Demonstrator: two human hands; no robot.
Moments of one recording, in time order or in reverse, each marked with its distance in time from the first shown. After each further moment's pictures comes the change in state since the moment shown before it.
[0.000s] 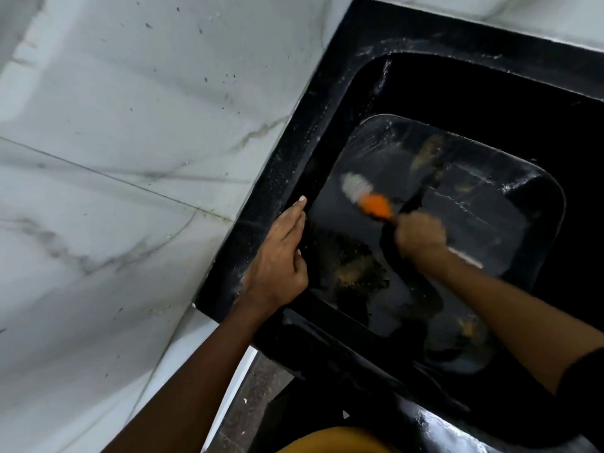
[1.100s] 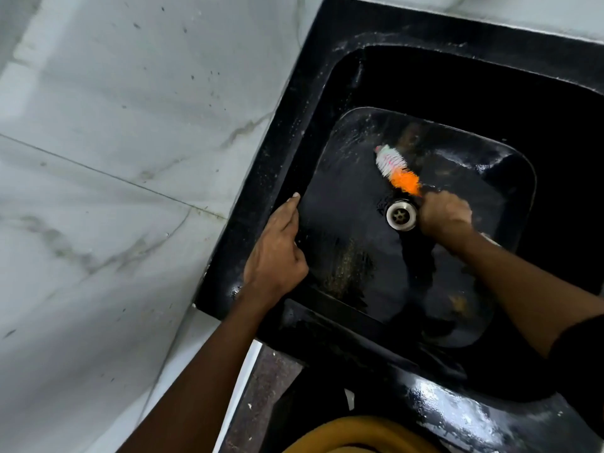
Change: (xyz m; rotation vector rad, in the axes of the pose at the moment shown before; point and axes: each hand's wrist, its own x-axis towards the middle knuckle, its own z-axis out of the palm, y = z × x) left_hand 0.000 -0.001 0.002 0.113 -0.087 -0.055; right_hand -0.013 0.045 -0.001 -0.003 -0.005 0.245
